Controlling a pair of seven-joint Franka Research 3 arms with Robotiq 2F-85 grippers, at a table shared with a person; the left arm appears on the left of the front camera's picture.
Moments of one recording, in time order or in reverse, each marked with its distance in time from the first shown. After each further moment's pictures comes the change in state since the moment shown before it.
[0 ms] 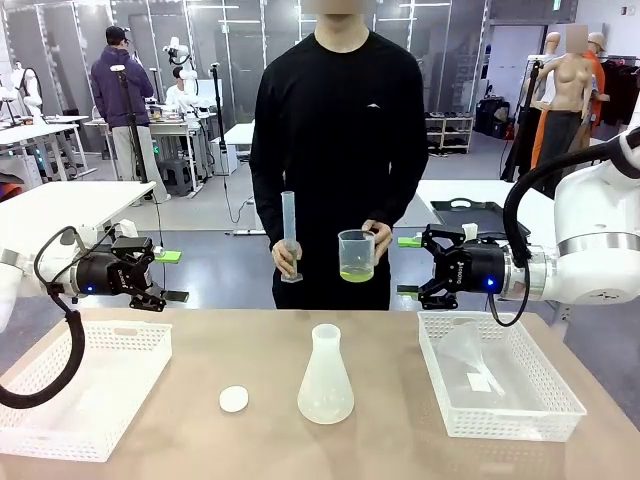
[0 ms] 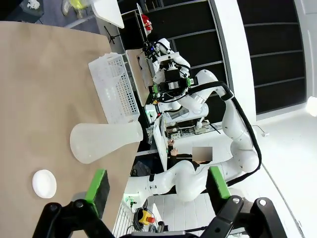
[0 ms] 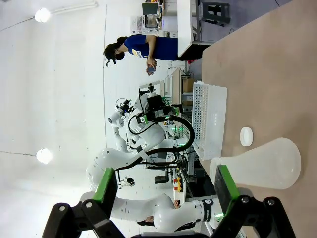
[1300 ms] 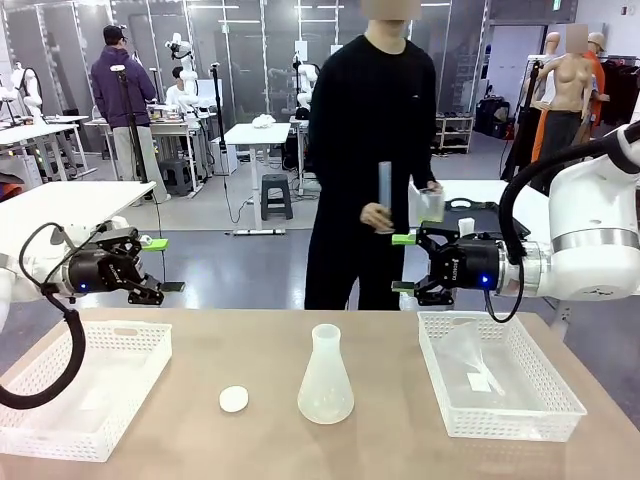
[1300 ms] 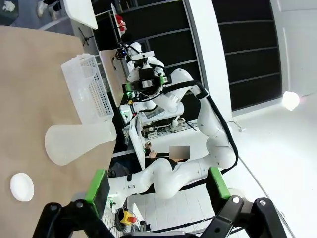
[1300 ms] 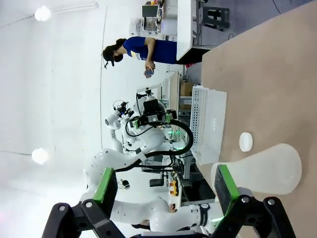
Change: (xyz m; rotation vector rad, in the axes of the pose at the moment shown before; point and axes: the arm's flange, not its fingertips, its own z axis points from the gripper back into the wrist) left arm -0.003 -0.004 0.004 -0.132 0.003 0.014; right arm -0.002 0.007 -0.006 -0.011 -0.020 0.025
